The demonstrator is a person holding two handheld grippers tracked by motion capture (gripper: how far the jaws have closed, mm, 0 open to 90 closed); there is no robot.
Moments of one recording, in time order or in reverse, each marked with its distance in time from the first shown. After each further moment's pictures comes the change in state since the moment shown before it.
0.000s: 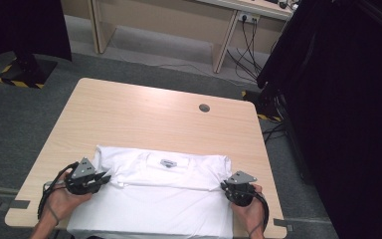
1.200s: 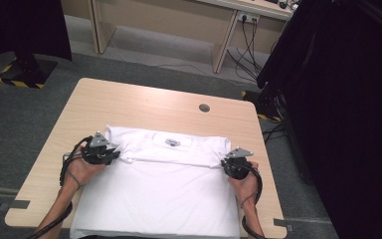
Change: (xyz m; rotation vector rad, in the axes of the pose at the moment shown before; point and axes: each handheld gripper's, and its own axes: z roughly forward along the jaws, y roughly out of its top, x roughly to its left) left arm 0.040 0.049 0.046 -0.011 0.025 -0.041; right arm -0.044 0.041 0.043 -0.026 -0.065 0.063
